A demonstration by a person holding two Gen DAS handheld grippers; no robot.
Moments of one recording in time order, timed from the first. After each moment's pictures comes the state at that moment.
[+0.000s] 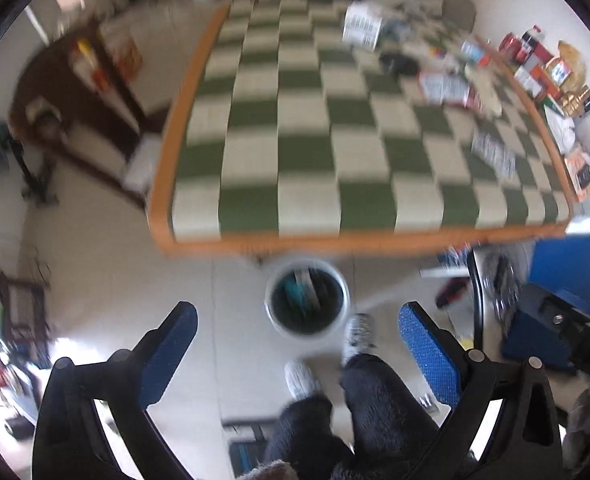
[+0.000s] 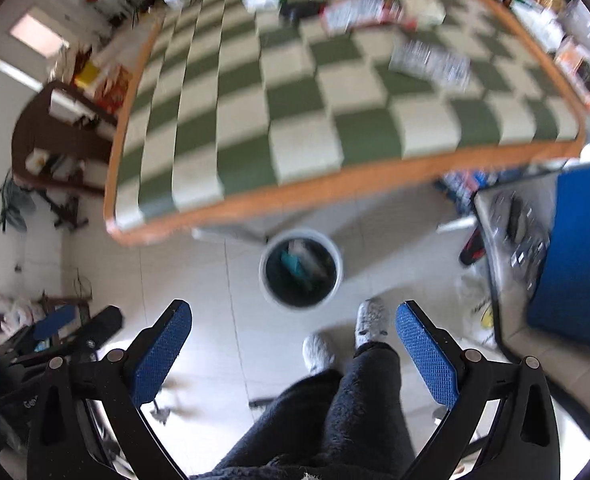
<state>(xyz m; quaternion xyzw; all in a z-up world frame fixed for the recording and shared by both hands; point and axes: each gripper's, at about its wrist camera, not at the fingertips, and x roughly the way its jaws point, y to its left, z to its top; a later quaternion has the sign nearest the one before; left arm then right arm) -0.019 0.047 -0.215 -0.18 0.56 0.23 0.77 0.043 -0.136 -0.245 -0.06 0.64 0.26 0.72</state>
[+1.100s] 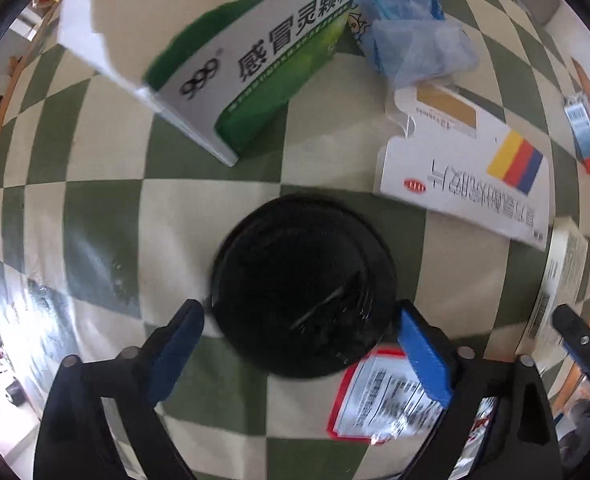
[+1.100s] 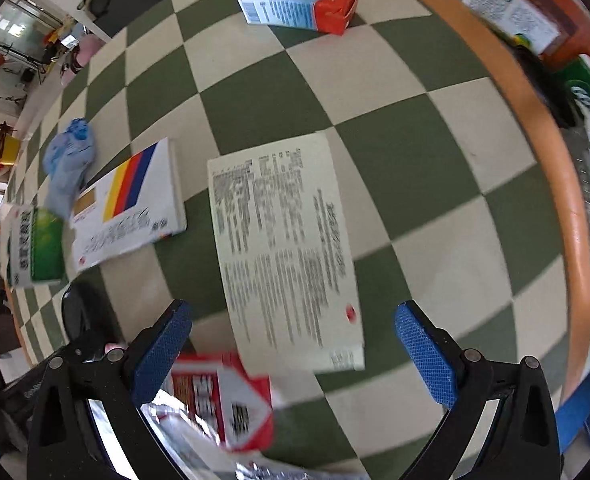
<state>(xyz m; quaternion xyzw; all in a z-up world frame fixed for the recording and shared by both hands) 0.437 0.121 -0.366 -0.27 0.67 0.23 0.65 0.570 -0.064 -0.379 -0.03 0.70 0.14 0.70</state>
